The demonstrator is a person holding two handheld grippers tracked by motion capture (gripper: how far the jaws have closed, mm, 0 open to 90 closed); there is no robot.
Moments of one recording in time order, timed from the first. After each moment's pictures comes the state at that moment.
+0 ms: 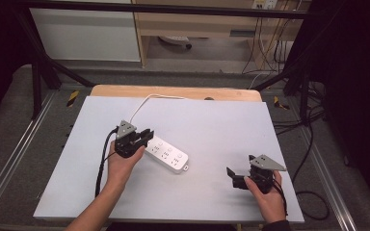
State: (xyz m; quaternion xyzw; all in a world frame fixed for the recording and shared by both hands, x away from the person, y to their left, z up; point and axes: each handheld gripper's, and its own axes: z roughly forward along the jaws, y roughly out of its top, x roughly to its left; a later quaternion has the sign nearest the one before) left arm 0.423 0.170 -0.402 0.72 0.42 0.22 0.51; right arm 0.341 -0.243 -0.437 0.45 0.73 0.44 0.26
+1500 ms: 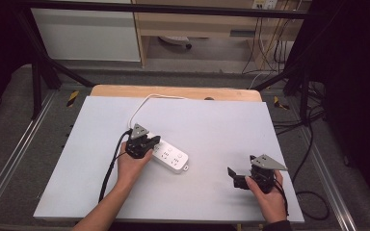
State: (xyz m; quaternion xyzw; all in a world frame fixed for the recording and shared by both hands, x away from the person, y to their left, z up) left arm 0.441 0.149 -0.433 0.76 0.41 0.18 0.47; right arm 0.341 -0.246 -0.436 0.45 0.73 0.44 0.25
